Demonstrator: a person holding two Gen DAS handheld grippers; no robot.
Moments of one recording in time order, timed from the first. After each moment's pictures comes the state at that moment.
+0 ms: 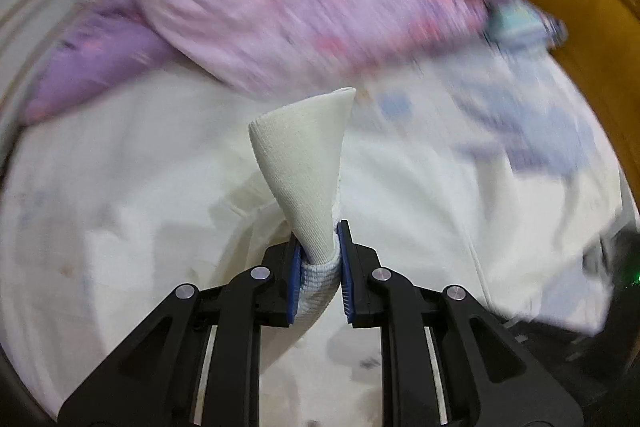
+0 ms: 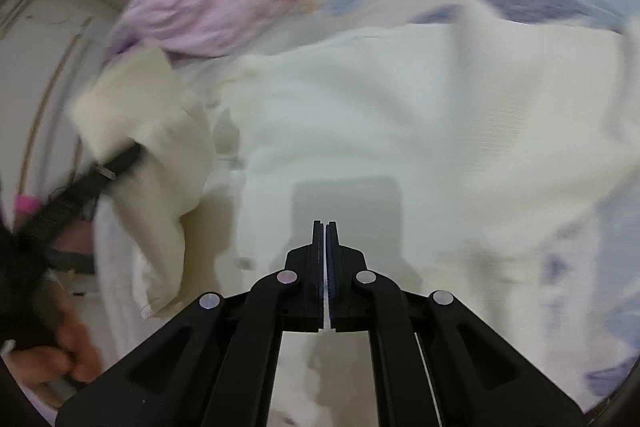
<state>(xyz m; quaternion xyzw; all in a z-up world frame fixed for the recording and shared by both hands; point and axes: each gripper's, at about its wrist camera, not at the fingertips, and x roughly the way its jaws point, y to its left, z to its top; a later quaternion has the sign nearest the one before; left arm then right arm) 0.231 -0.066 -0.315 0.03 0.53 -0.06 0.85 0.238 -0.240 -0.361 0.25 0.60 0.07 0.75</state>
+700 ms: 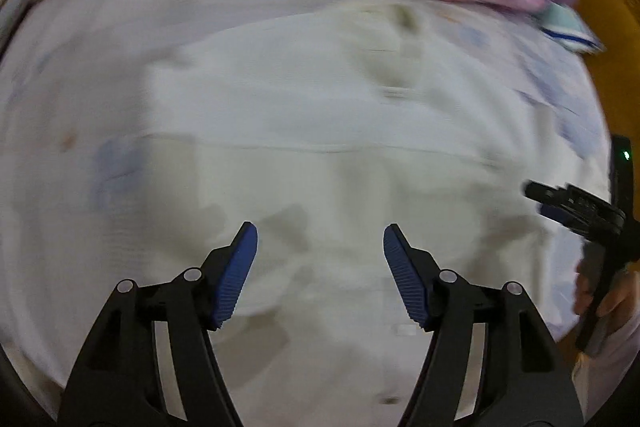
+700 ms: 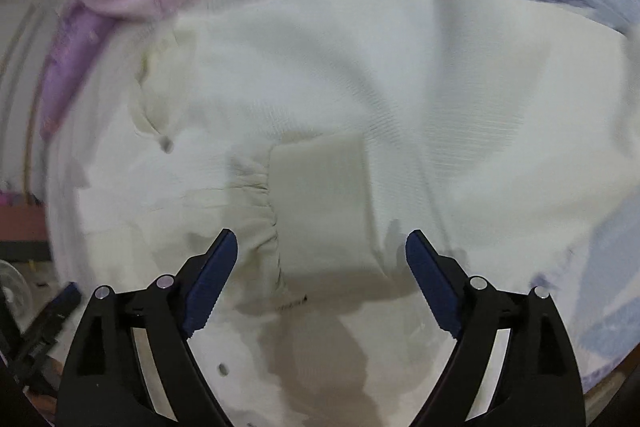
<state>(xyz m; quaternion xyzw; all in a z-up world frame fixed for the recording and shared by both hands) 0.170 0.132 -0.358 -0.08 0.62 0.00 0.78 0.276 -0.225 -0.426 0.18 0.68 0.04 0.71</state>
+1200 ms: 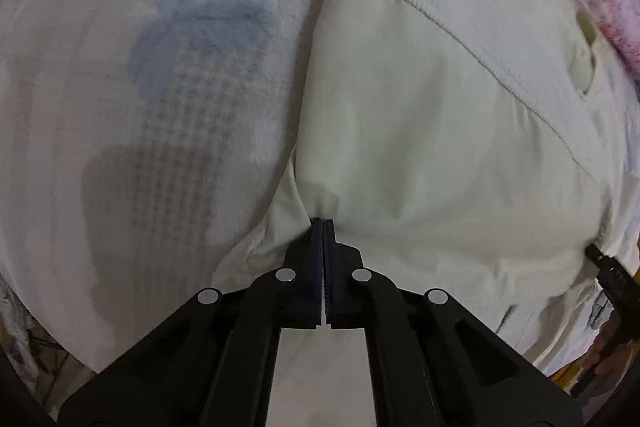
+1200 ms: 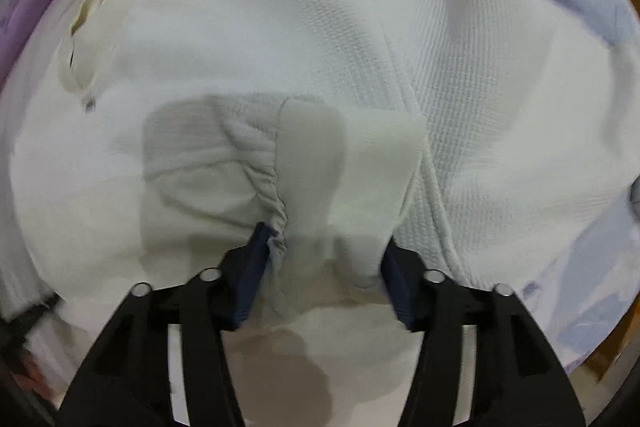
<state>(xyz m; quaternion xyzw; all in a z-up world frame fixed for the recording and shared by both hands) 0.157 0.230 -0.459 -0.18 0.71 0.11 0.67 0.283 -0.208 -0.452 0.10 0.72 -0.03 0.68</state>
